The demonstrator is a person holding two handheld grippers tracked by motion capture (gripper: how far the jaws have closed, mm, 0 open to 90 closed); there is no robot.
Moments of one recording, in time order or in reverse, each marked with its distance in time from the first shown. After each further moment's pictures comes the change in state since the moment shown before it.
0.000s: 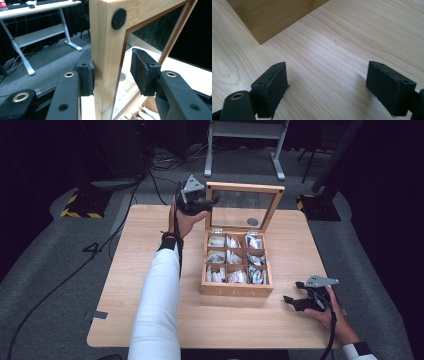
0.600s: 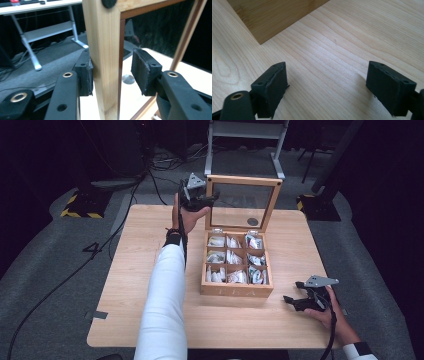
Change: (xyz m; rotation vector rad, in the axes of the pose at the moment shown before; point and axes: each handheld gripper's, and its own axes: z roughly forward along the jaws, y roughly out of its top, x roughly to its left) left arm 0.008 -0.002 0.021 0.015 0.079 -0.032; right arm 0.000 0.000 0.000 0.000 0.002 -0.002
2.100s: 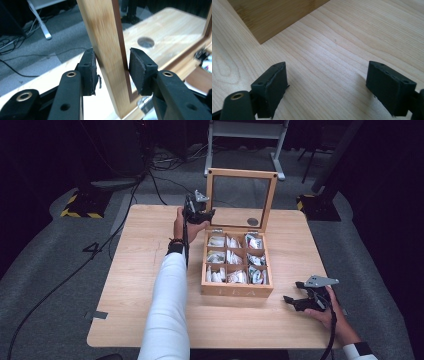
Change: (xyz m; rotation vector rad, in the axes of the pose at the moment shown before) left arm 0.001 -0.058 0.034 0.246 0.078 -0.002; right arm 0.000 0.000 0.000 0.000 0.001 -0.001
